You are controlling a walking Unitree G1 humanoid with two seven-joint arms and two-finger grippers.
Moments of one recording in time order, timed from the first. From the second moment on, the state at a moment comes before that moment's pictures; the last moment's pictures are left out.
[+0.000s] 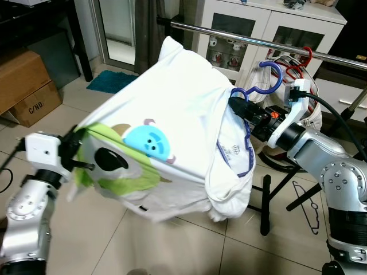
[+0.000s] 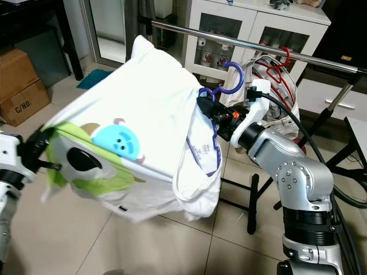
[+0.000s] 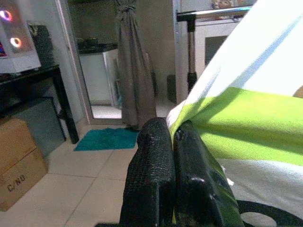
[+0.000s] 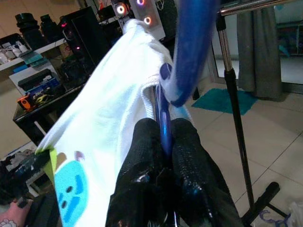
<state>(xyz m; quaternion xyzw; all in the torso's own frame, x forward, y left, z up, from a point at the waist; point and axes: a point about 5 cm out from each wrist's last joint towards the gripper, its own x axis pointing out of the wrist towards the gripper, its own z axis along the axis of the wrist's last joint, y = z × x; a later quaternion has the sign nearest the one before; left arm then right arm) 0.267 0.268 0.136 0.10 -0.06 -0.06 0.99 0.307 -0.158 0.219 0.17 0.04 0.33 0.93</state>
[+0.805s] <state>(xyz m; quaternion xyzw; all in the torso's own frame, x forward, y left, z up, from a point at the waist) 0.255 0.283 0.125 0.14 0.04 -0.10 0.98 0.307 -0.149 0.207 0.03 0.09 0.36 0.93</state>
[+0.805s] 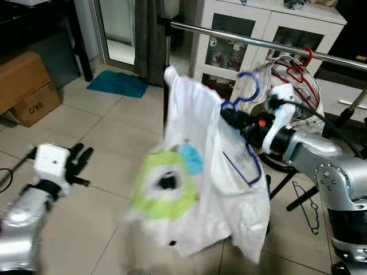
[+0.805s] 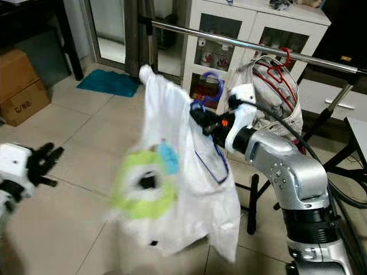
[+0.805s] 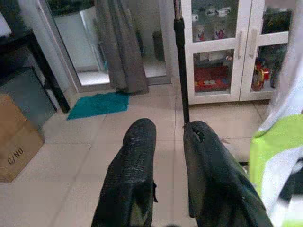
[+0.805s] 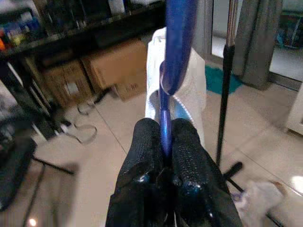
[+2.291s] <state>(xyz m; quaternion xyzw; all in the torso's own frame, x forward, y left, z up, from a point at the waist) 0.291 0.249 0.199 0.06 0.00 -0.42 0.90 0.270 -0.146 0.235 -0.05 0.03 0.60 0.80</state>
